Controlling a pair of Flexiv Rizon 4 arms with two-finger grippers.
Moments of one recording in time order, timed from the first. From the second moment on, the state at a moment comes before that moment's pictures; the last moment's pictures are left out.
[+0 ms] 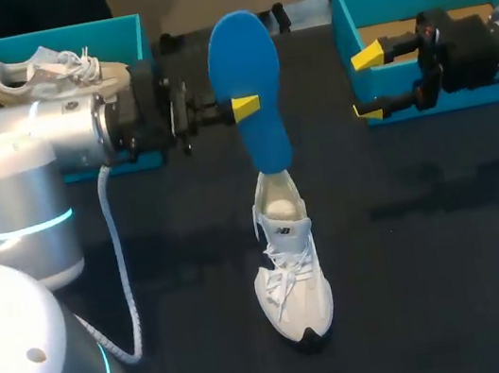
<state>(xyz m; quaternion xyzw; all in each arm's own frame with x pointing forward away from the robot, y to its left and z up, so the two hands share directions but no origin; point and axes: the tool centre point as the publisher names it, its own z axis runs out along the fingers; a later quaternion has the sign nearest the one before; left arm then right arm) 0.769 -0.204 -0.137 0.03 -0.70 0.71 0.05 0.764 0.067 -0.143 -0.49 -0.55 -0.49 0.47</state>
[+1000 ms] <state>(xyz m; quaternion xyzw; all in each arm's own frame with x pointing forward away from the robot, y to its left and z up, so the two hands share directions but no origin) 0.777 -0.201 -0.149 0.34 -0.63 0.57 0.40 0.763 0.067 -0.142 -0.49 -0.55 -0.48 0.47</state>
